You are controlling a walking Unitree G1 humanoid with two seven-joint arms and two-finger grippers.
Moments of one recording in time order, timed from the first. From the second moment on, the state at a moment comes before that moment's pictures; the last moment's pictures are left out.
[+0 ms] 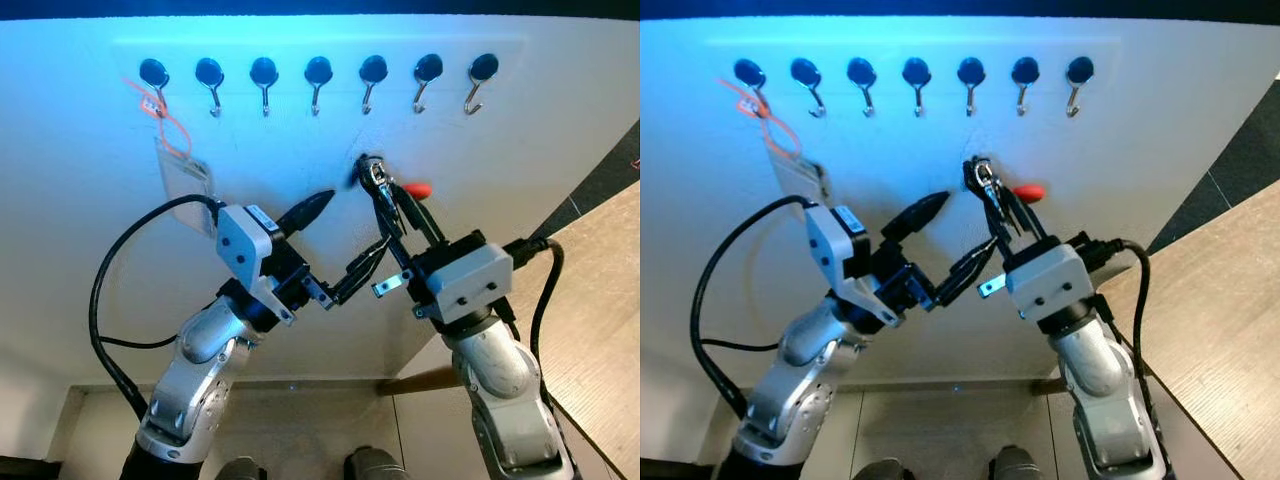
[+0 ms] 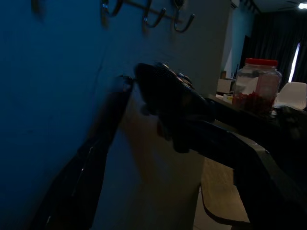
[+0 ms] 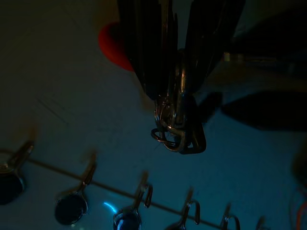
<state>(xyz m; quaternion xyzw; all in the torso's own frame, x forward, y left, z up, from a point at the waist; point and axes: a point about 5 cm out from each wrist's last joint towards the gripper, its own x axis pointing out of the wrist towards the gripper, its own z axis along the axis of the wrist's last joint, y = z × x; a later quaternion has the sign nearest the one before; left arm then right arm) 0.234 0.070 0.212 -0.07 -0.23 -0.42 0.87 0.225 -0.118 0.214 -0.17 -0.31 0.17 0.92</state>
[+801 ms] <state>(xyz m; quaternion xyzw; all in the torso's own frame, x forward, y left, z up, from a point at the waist) 0.262 0.123 0.089 0.14 0.02 -0.21 0.97 0.220 -0.169 0.050 -0.11 0.07 0.17 0.98</state>
